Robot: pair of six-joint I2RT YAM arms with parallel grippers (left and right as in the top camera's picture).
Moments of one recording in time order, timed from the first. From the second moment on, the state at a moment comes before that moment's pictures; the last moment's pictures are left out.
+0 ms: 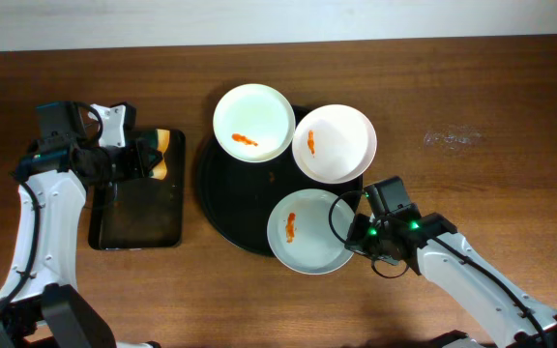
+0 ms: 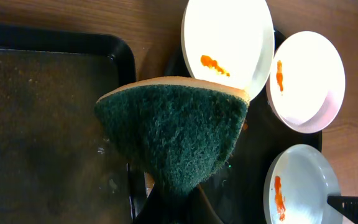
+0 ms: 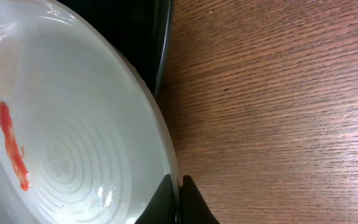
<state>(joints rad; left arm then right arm) 0.25 1.60 1.25 -0.77 0.59 0.09 0.35 1.35 0.67 -0.56 -0.18 0.74</state>
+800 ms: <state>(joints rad) 0.00 1.60 1.25 -0.46 0.80 -0.06 0.35 1.38 1.04 -0.84 0.05 0.46</state>
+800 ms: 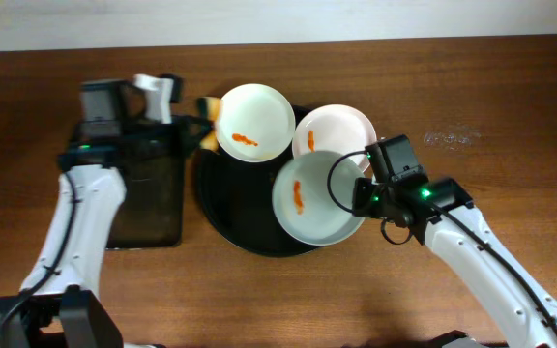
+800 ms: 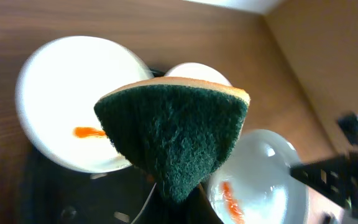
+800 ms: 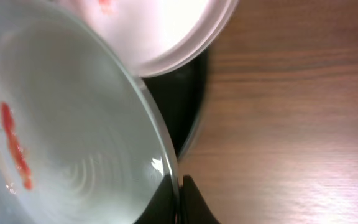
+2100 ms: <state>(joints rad) -0.50 1.71 1.25 -0.41 0.33 -0.41 0.55 1.56 1.47 -1.06 0.39 0.60</state>
